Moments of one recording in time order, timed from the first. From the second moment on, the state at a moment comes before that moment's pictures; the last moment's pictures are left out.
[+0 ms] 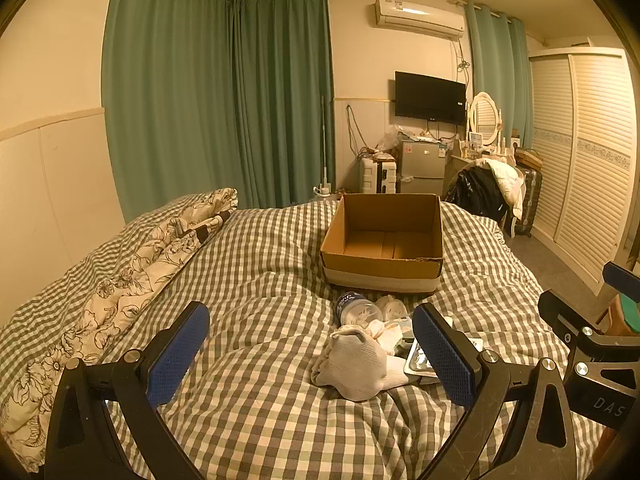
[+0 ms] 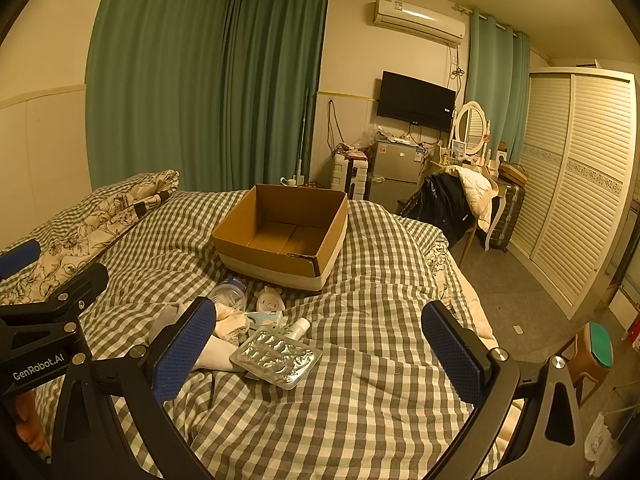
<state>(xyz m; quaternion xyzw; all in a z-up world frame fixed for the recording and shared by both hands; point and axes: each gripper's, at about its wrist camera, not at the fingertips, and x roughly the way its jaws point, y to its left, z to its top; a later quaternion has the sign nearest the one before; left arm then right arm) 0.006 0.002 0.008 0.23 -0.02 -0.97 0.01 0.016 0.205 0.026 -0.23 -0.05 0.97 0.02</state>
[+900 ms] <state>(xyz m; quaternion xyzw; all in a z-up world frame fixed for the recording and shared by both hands) -0.006 0.002 -0.008 0.25 -0.01 -0.97 -0.01 0.014 0.207 0.025 -0.23 -0.05 0.97 0.02</state>
